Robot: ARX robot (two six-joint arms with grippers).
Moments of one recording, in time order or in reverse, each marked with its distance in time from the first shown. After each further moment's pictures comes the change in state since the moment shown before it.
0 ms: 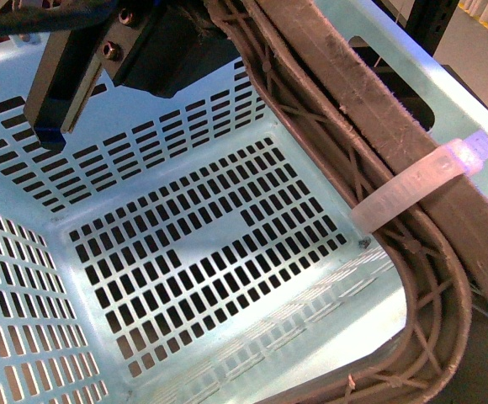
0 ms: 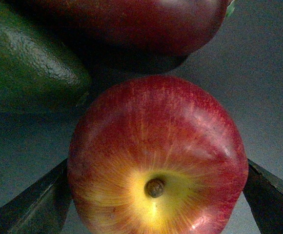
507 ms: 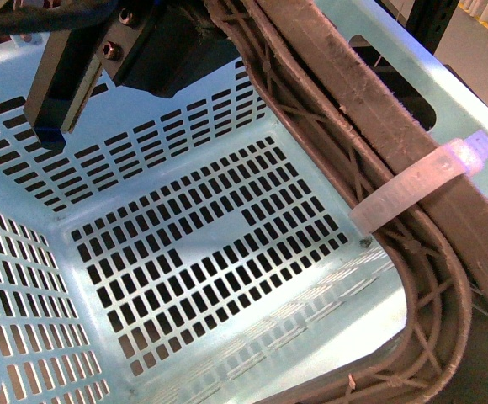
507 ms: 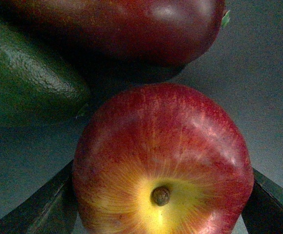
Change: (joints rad) left arm 0.000 0.000 0.000 0.000 0.000 0.000; right arm -0.018 -0.042 -0.047 0.051 -0.041 0.049
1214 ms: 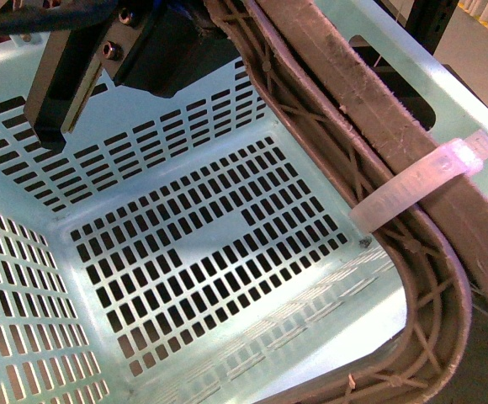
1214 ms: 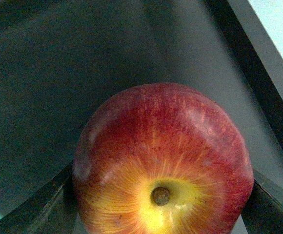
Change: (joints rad) left arm 0.000 0.000 0.000 0.000 0.000 0.000; right arm -0.055 -0.760 -0.249 -0.066 -0.272 0.010
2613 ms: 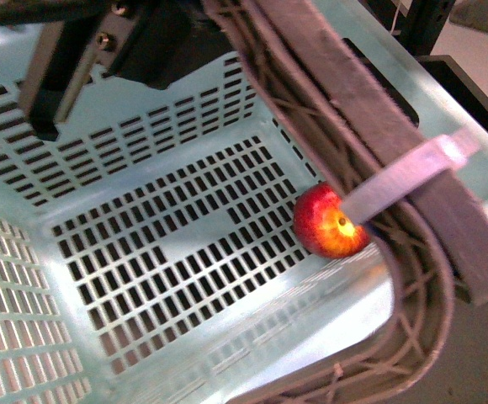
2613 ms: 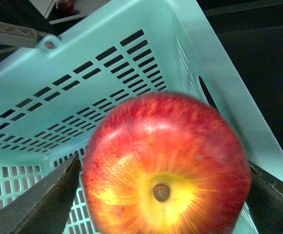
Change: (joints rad) left arm 0.000 0.004 0.000 -0.002 -0.008 0.007; right arm 0.603 -0.333 -0.080 -0.025 0.154 0.153
